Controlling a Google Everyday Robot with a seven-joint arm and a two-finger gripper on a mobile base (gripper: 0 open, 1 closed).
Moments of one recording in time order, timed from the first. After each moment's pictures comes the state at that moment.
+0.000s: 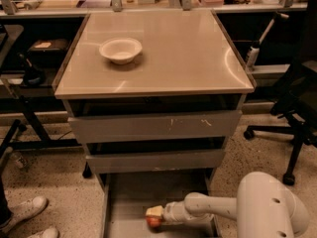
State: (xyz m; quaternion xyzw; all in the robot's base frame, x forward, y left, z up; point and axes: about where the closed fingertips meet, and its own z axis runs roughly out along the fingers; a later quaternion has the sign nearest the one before) arm 0.478 0.005 0.147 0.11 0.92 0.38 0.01
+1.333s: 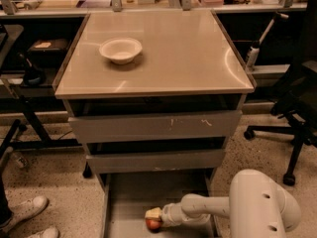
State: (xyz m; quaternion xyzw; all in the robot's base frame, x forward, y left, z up) arm 0.475 0.014 0.130 0.11 0.92 0.37 0.00
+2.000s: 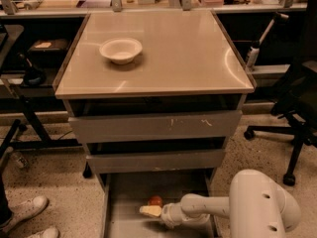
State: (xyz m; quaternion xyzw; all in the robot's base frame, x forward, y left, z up) arm 0.475 0.015 0.130 0.11 0.92 0.37 0.00
